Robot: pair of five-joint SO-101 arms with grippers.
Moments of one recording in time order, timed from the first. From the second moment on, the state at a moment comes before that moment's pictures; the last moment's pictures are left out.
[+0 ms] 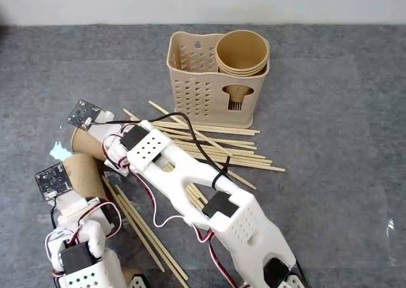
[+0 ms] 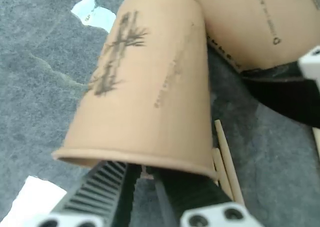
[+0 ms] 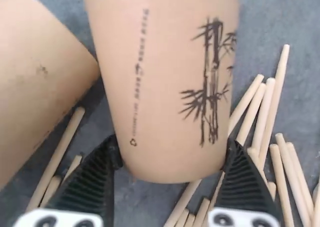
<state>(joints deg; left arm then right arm) -25.5 -103.3 97.5 73.5 16.3 -52.0 37.4 -24.3 59.6 13.1</state>
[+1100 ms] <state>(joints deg) -25.5 -103.3 97.5 73.5 16.3 -39.4 1.7 -6.9 100.3 13.2</state>
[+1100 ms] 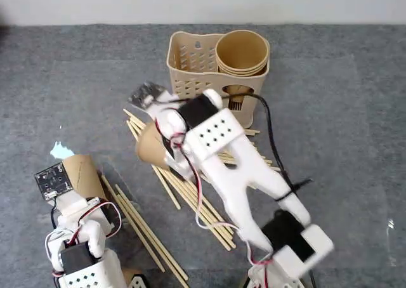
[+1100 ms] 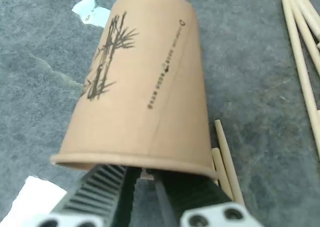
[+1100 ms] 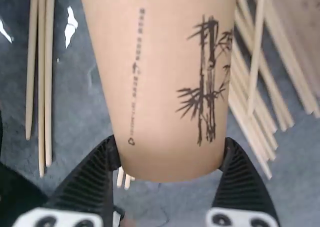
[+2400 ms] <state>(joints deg) -25.5 -103.3 97.5 73.5 16.3 -35.5 -14.3 28.9 81.2 12.9</state>
